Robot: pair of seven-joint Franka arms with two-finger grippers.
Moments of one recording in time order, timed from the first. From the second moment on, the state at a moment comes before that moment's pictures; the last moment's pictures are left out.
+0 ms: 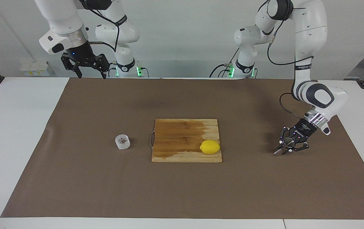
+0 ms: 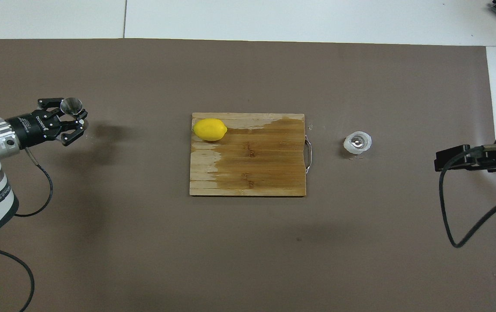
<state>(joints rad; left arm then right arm) 0.13 0.28 0.02 -2.01 -1.28 2.29 -1.02 0.00 -0.11 0.05 -1.67 -0.01 1.51 0.09</state>
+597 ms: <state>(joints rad) -0.10 0.22 0.00 -1.99 -1.34 2.44 -1.23 0.00 -0.11 0.05 -1.67 -0.01 1.51 0.09</state>
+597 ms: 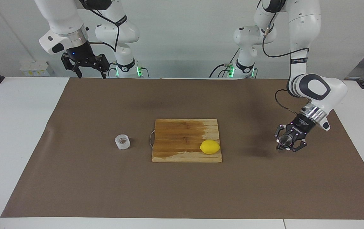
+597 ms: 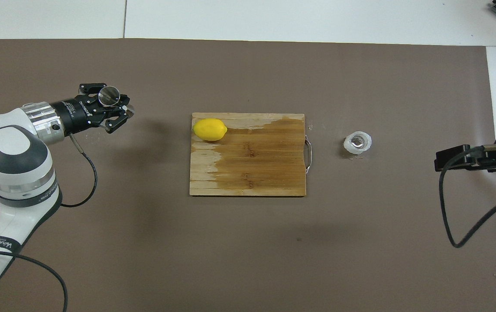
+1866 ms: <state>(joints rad) -0.57 0.27 -0.09 -1.90 -1.62 2.68 -1.23 0.00 -0.11 0.05 -1.67 -0.01 1.51 0.09</state>
